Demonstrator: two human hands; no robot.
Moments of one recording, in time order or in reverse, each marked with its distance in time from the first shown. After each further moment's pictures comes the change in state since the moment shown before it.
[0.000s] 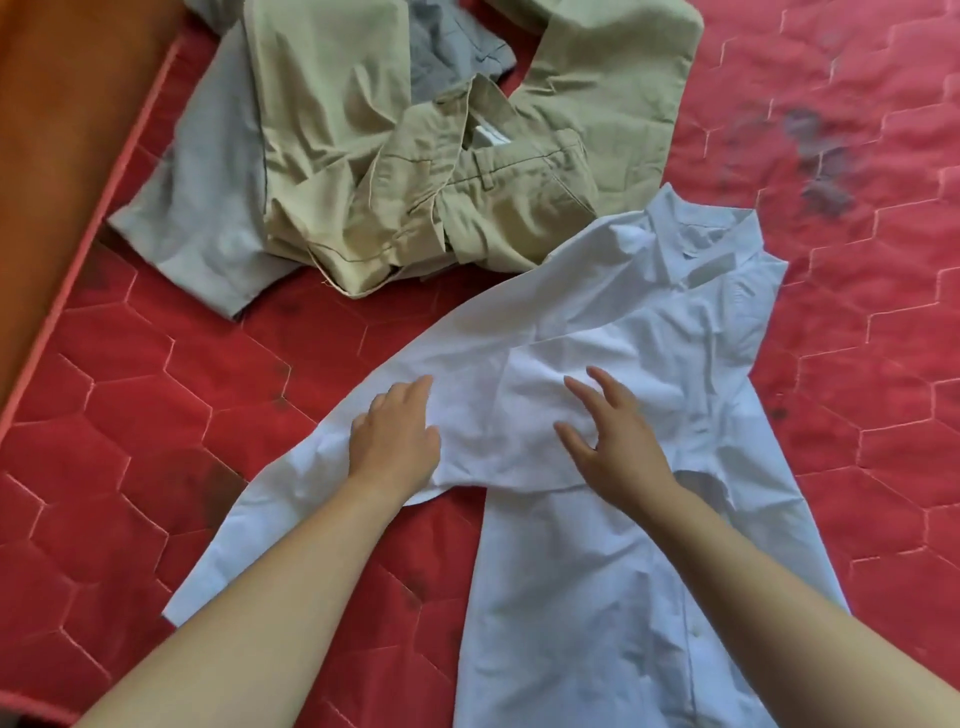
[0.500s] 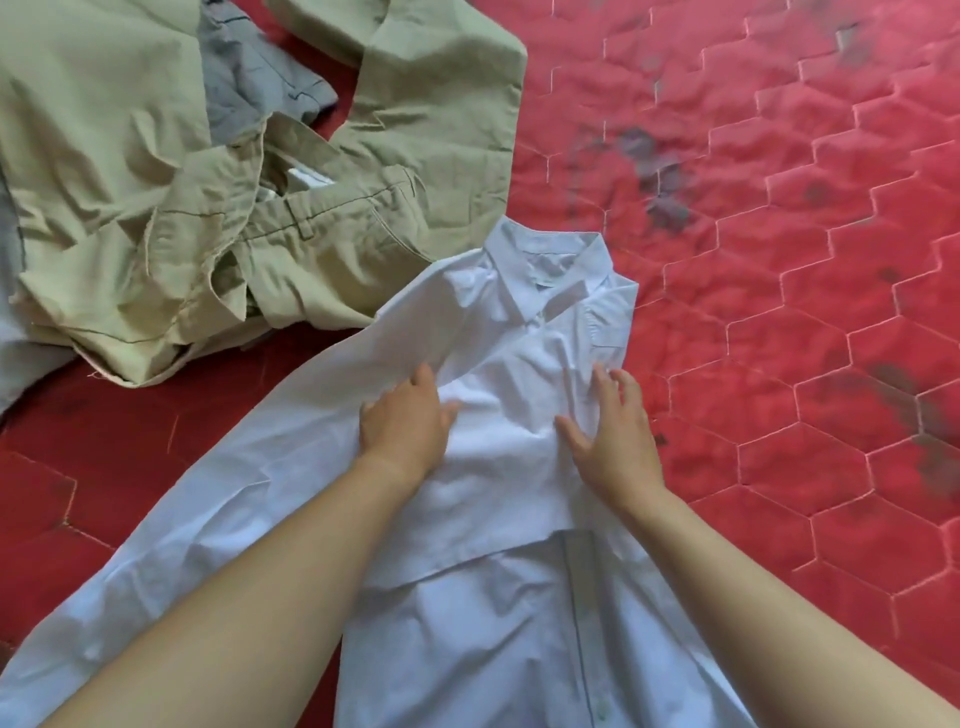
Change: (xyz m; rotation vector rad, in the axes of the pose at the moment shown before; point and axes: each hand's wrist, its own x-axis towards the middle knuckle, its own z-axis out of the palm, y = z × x) left_hand 0.092 0.166 0.040 0.118 -0.065 0.153; right_hand 0.041 0.123 -0.062 -0.022 0.248 0.306
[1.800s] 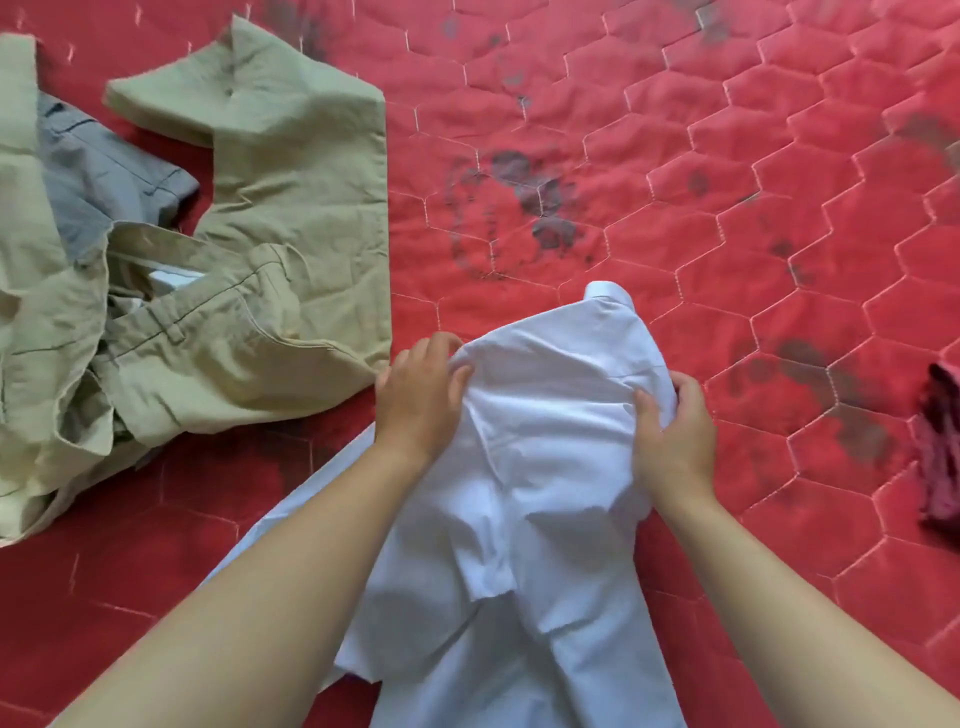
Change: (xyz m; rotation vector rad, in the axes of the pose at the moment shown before) left_hand 0.045 0.125 -0.033 -0.273 0.258 0.345; right_hand 0.032 0.089 -0.079 0.487 0.486 0.272
